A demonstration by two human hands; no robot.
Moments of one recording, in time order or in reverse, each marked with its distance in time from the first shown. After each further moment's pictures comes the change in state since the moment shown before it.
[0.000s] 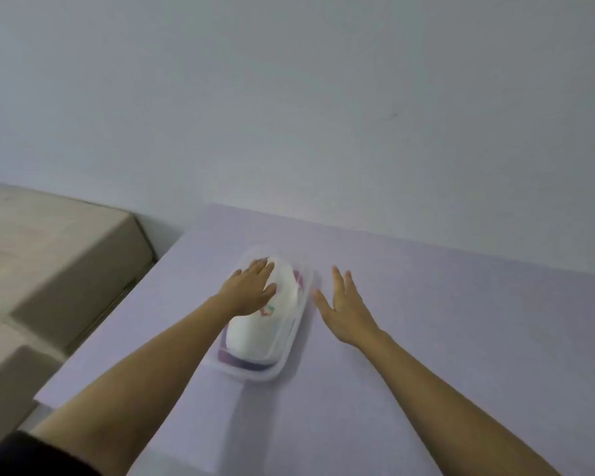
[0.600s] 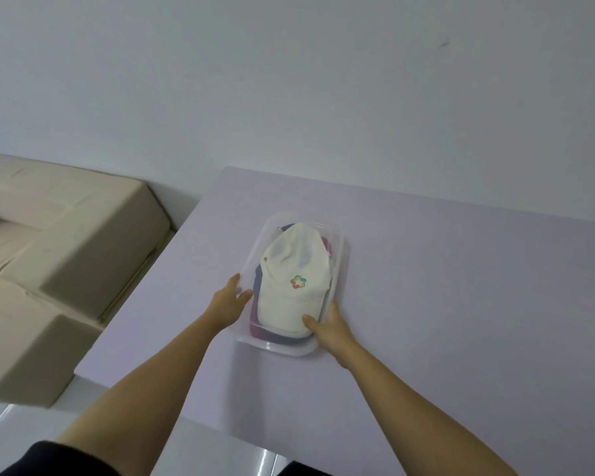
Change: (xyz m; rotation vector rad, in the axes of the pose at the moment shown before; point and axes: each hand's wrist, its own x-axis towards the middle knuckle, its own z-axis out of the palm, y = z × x) left_hand -0.036 -0.078 0.058 -0.677 -0.079 -0.507; right_hand 0.002 0.001 0.113 0.636 -0.170 0.312
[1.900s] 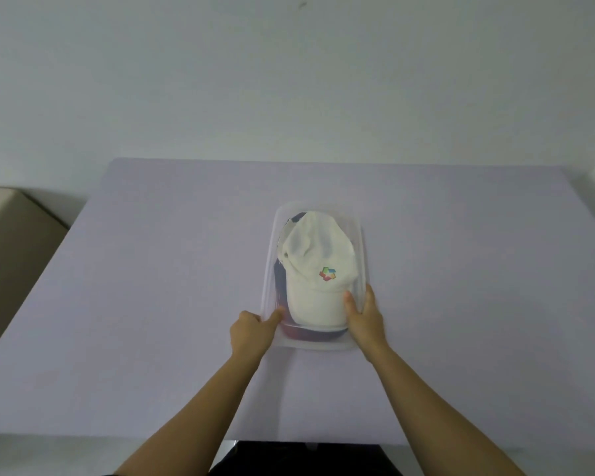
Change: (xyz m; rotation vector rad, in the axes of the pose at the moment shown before) left_hand -0.087 0.097 0.180 -0.178 -0.020 -0.134; right_hand -0.078 0.082 -0.159 0.025 0.593 0.082
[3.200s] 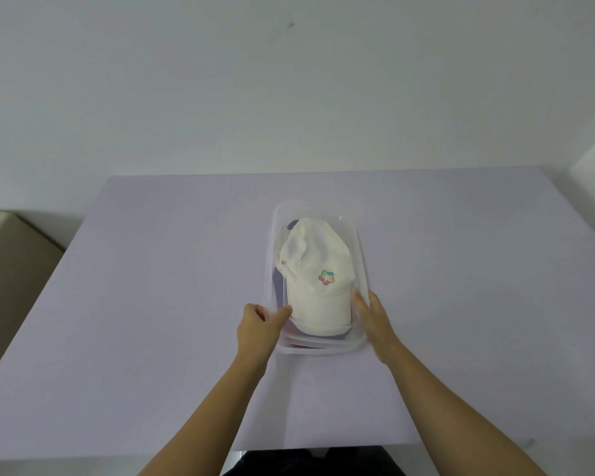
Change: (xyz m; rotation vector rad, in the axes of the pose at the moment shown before) left_hand -0.023 0.015 -0.012 -0.325 -0.088 0.111; right_hand -0.008 -0.010 -0.016 0.272 -0.113 0.077
